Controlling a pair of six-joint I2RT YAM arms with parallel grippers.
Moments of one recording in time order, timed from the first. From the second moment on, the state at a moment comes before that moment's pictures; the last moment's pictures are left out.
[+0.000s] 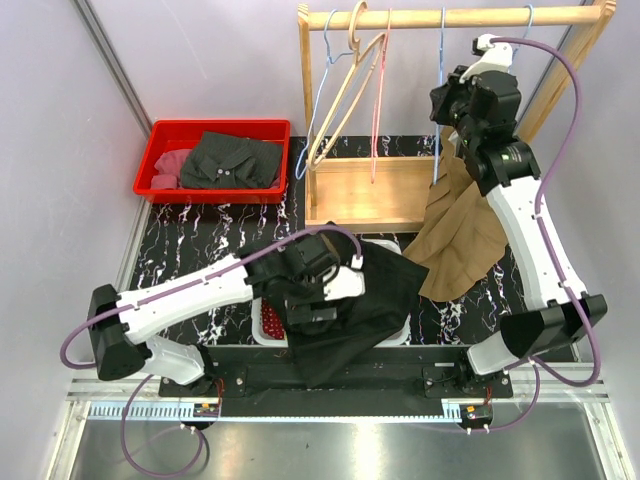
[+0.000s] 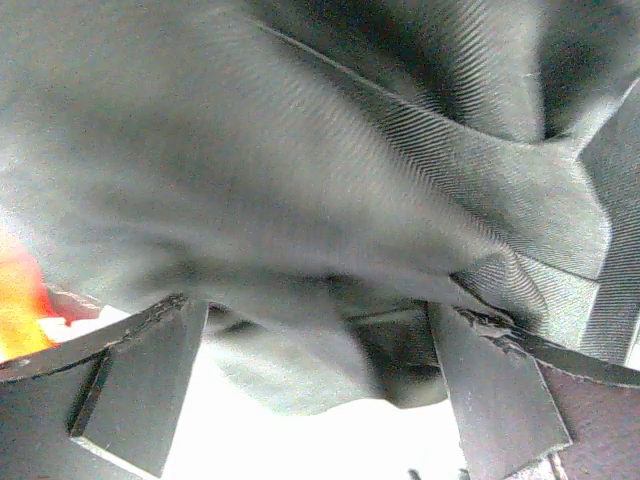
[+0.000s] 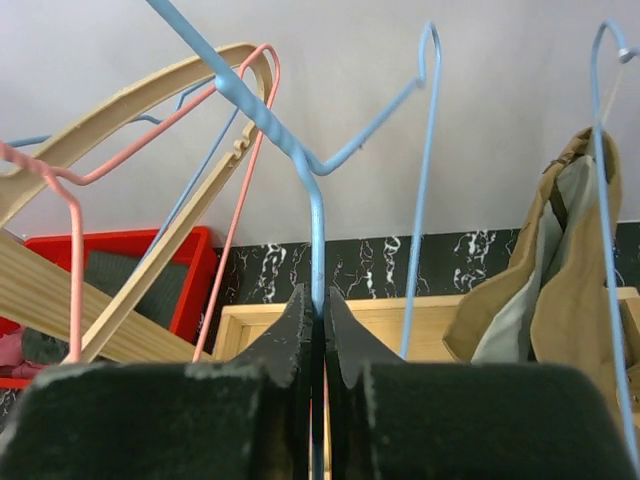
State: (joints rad) left arm -1.10 1.37 1.24 -1.03 -0.06 0.43; right arm 0.25 1.52 1.80 -0.35 0.13 0.25
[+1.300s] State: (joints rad) left arm -1.10 1.25 1.96 -1.21 -0.22 0.44; right arm 0.05 1.60 1.92 -0.42 0.40 0.17
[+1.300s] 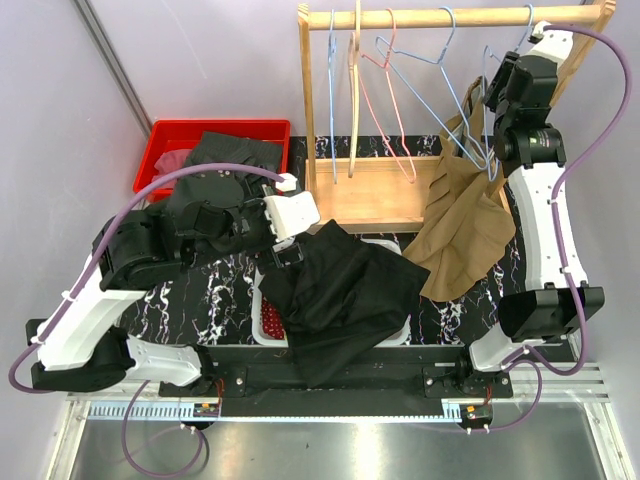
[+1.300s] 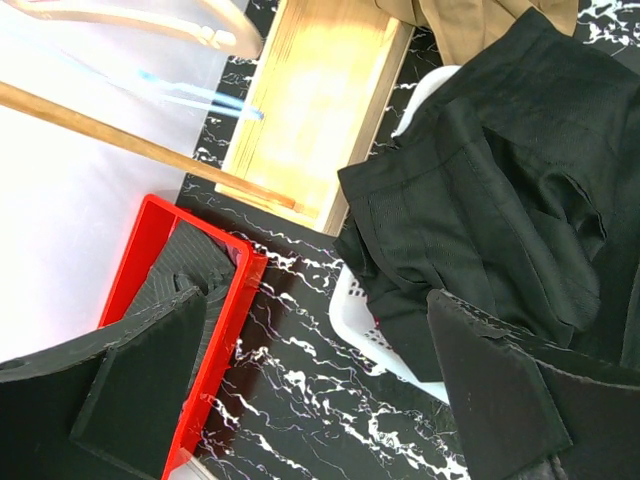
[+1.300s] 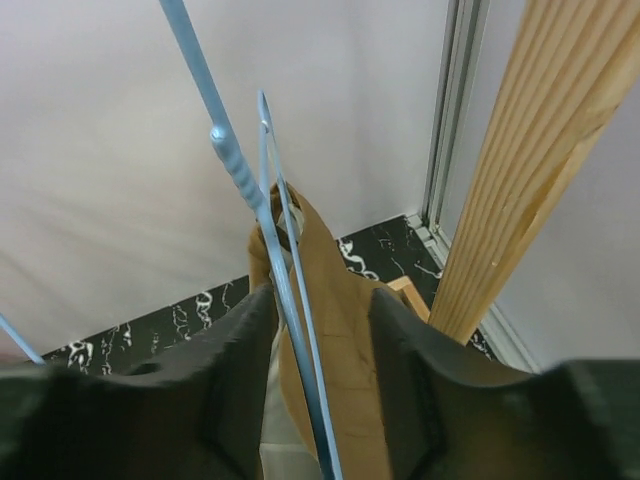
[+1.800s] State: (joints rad) left arm -1.10 1.25 1.99 -1.19 -0.22 0.44; right arm 0.05 1.57 1.93 -0.46 0.38 0.17
